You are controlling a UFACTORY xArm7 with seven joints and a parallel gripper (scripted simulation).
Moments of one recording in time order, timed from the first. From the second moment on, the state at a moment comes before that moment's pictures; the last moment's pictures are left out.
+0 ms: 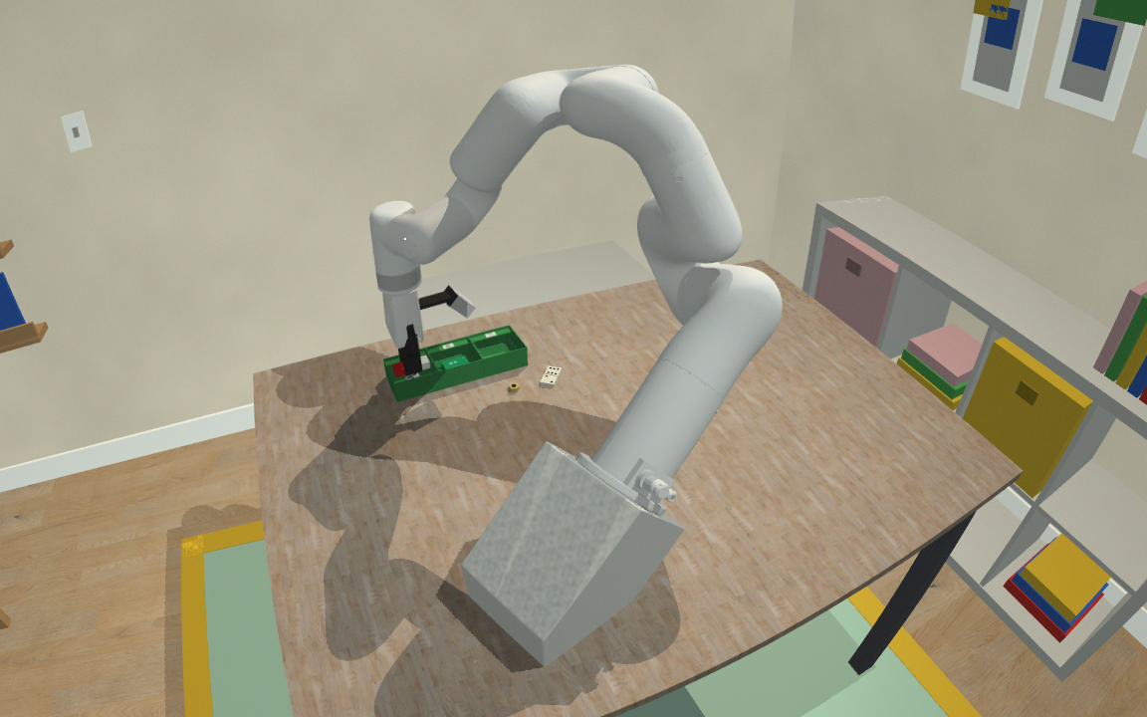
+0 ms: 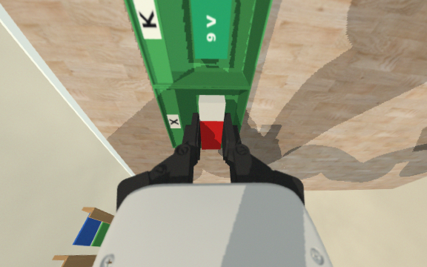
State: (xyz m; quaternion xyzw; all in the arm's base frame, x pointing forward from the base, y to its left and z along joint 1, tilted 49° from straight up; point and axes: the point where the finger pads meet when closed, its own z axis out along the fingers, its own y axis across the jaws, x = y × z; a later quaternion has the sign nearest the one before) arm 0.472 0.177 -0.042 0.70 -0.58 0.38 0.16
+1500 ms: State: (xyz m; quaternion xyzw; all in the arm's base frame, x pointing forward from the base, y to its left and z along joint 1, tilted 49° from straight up) arm 0.473 0.176 -0.044 0.70 -0.58 0.38 0.16
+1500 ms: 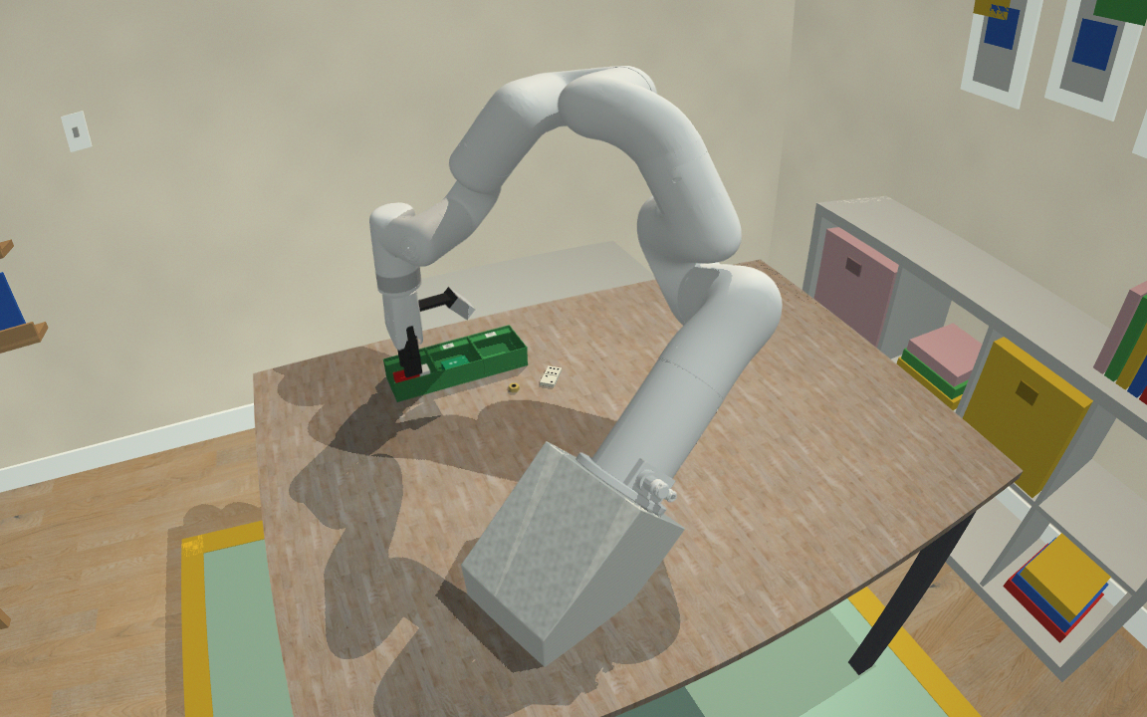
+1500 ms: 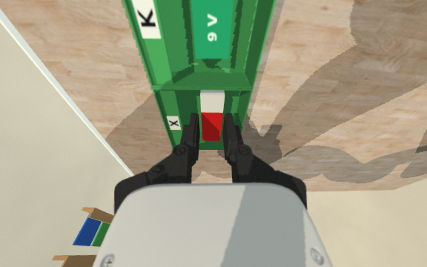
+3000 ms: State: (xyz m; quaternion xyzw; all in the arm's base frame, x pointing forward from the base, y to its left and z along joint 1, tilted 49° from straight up) arm 0.444 0.230 0.009 0.70 -0.58 0.38 0.16
